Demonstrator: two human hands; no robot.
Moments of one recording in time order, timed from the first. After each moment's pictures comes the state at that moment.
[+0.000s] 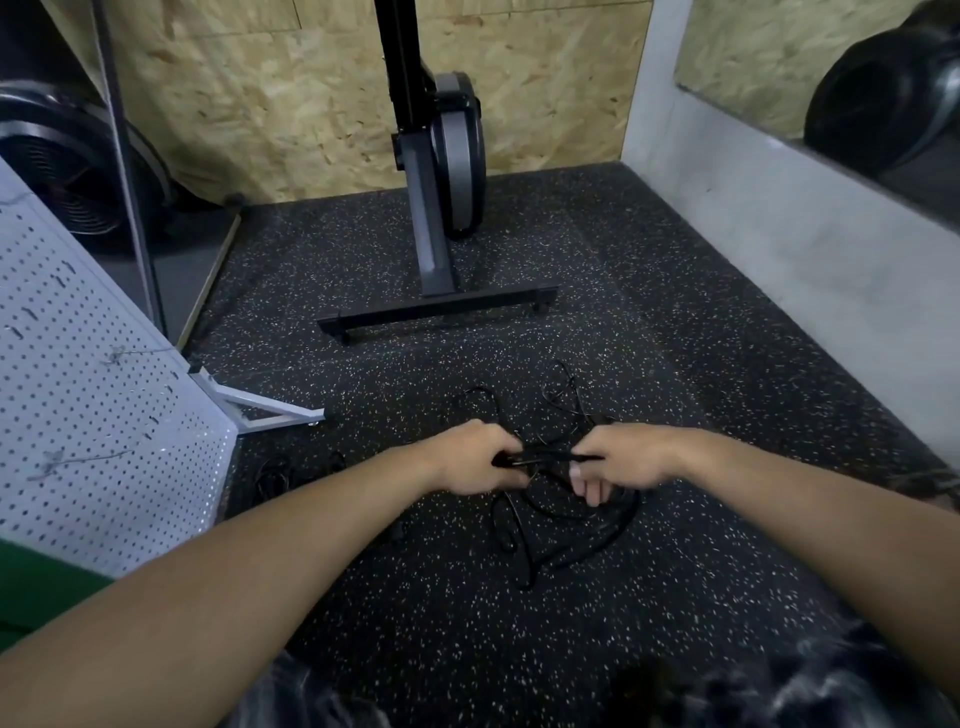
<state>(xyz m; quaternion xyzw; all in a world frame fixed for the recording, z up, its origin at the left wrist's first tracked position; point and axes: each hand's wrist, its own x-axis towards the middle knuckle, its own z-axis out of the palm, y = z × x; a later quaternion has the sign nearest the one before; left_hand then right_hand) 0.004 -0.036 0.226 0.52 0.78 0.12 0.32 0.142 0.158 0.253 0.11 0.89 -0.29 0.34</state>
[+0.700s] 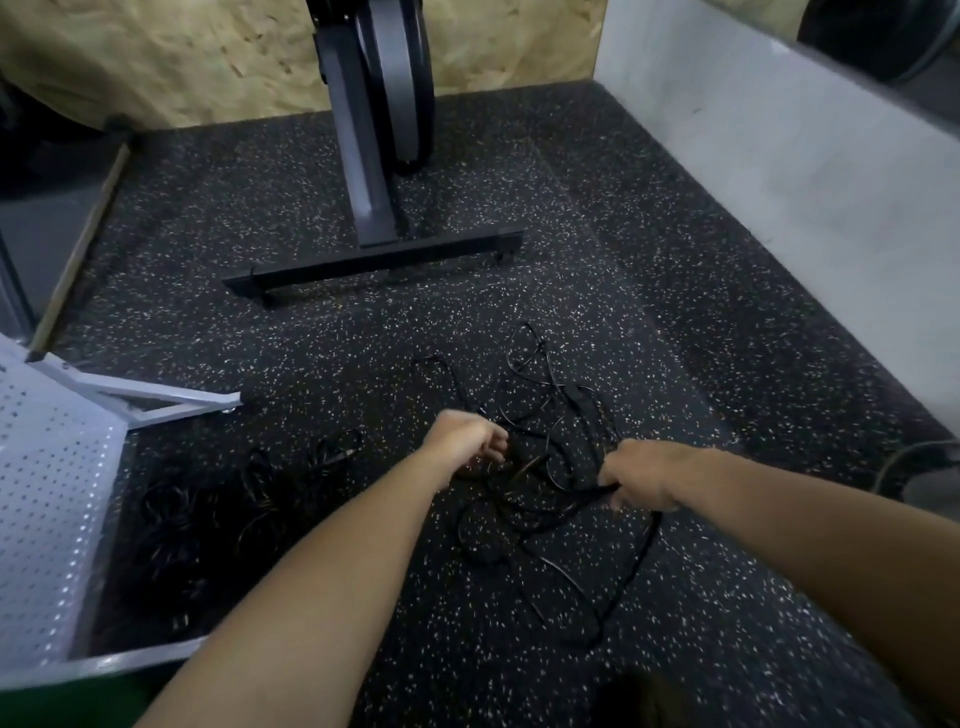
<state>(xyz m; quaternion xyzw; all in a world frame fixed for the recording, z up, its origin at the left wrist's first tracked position) -0.041 0.065 0.064 0.08 0.78 0.42 0.45 0.128 0.237 0.134 0.11 0.89 -0.04 0.44</state>
